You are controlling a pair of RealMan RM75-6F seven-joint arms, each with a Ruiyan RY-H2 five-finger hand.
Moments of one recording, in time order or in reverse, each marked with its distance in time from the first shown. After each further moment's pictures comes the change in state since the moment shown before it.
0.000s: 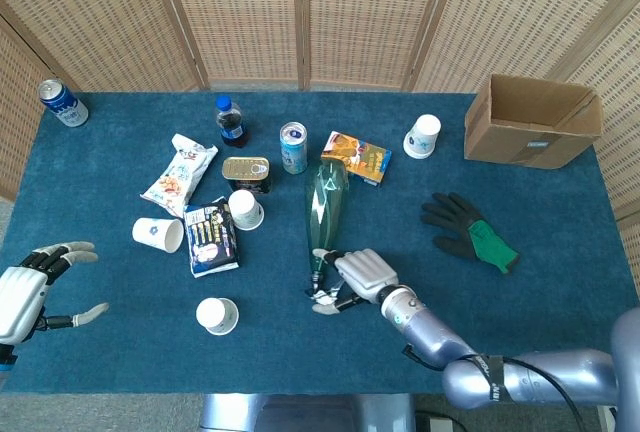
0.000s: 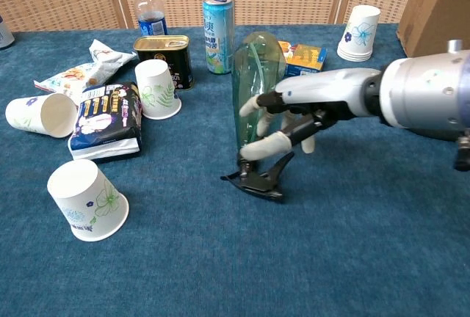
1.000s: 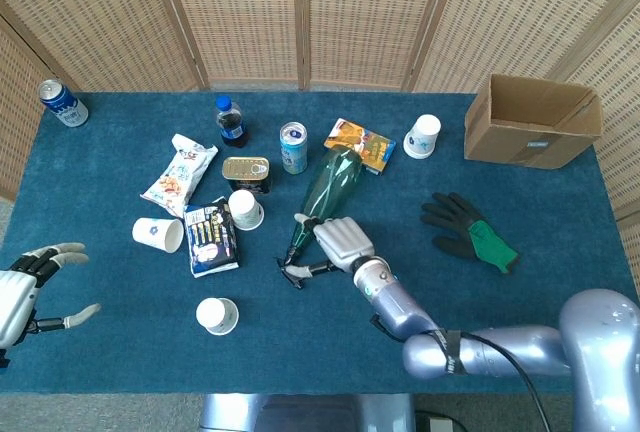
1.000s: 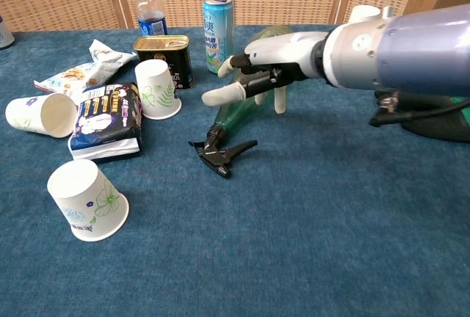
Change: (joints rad) left arm 0.017 -0.016 0.001 0.032 -0.003 0.025 -0.035; right arm 0.127 -0.082 0.061 0.109 0.125 0.087 -0.063
